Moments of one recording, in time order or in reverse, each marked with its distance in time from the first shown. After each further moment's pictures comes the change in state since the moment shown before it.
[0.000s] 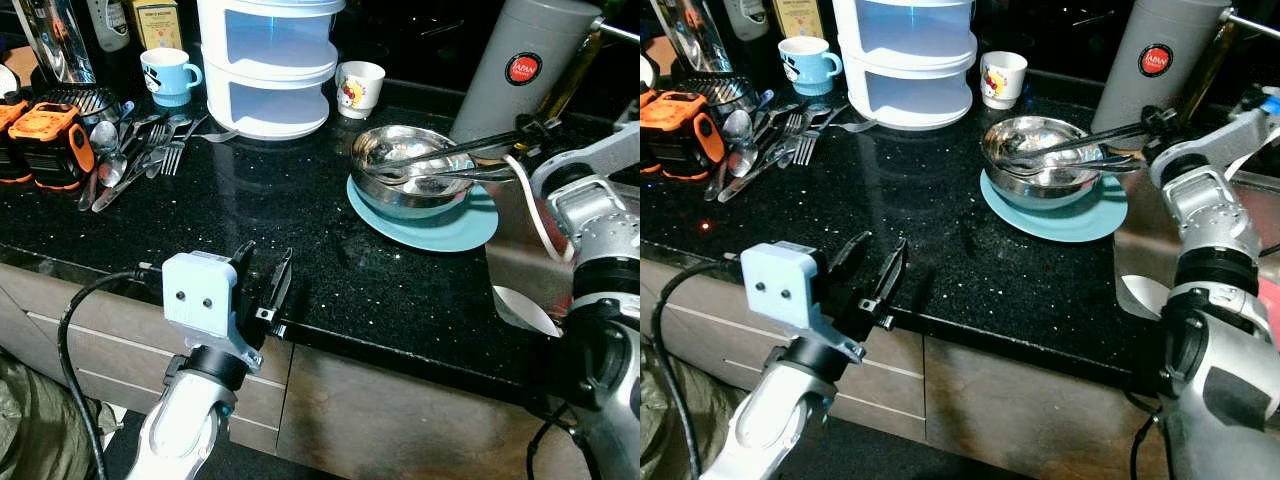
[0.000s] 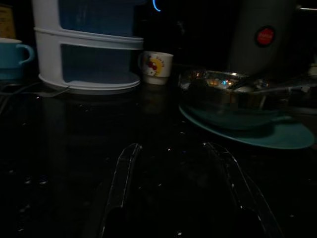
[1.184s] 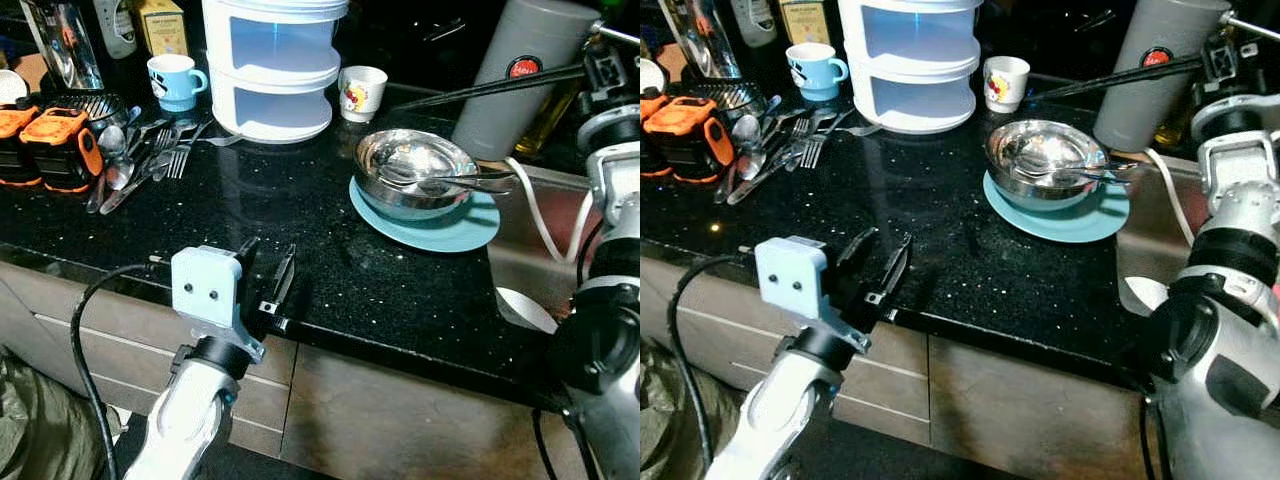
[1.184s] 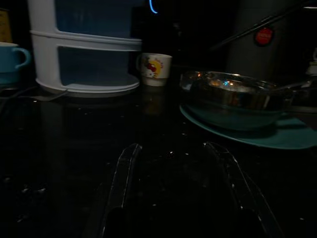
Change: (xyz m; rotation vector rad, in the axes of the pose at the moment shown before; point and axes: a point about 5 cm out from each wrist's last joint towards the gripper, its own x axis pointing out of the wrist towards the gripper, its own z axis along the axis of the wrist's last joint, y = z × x) left arm 0.011 0.004 -0.011 0.001 0.003 -0.022; right arm -0.006 0.041 0.037 0.072 -0.173 0.295
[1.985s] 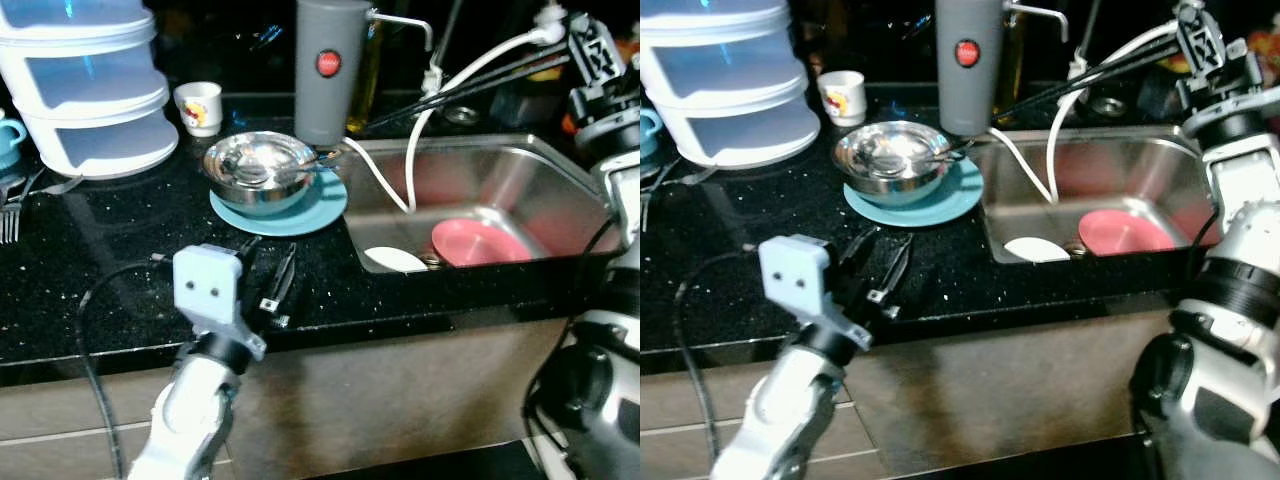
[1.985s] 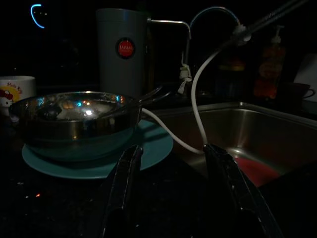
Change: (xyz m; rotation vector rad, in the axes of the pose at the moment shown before) left arm 0.003 0.001 -0.001 -0.001 -0.017 -0.016; right arm -0.014 0.013 0.008 -0.037 0.000 0.062
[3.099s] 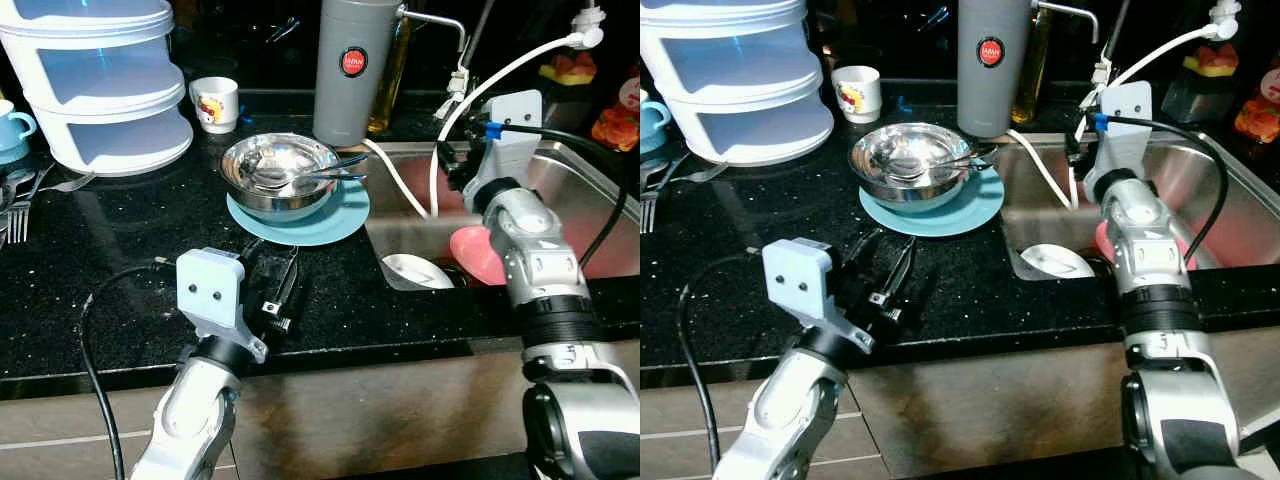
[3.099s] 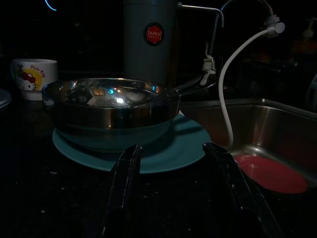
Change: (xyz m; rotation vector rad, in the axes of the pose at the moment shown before) left arm 0.000 0.000 -0.001 0.002 -0.003 0.002; right arm -0.029 0.000 -0.128 -0.656 0.427 -0.069
